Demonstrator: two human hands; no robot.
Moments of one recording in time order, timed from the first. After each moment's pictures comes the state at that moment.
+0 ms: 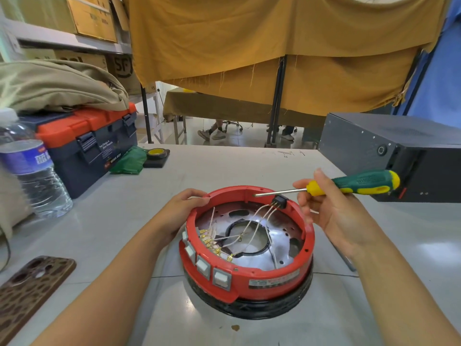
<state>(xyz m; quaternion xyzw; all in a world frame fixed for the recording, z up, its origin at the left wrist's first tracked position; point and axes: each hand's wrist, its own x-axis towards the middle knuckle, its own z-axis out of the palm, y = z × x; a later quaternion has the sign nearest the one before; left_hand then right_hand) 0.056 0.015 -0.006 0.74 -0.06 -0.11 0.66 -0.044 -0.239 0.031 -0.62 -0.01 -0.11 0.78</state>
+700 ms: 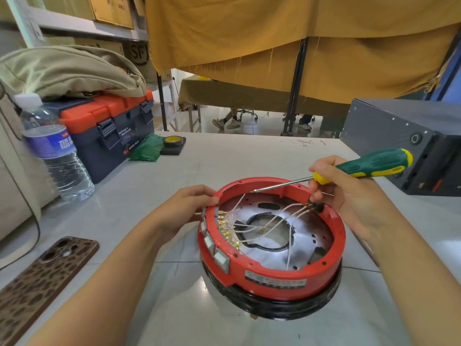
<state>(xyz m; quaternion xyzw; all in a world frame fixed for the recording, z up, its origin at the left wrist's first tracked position) 0.034 0.038 0.000 0.79 -0.08 -0.15 0.59 -0.026 -0.232 0.034 -0.65 -0.05 -0.12 0.75</state>
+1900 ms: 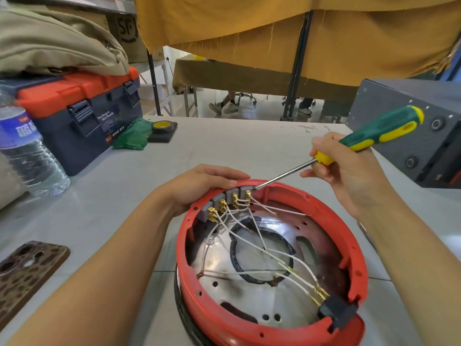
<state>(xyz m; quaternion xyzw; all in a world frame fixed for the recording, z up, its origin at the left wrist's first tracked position) 0.090 0.007 -0.003 0.72 -0.19 -0.26 0.62 0.024 -0.231 0.029 -0.64 -0.07 -0.18 0.74</state>
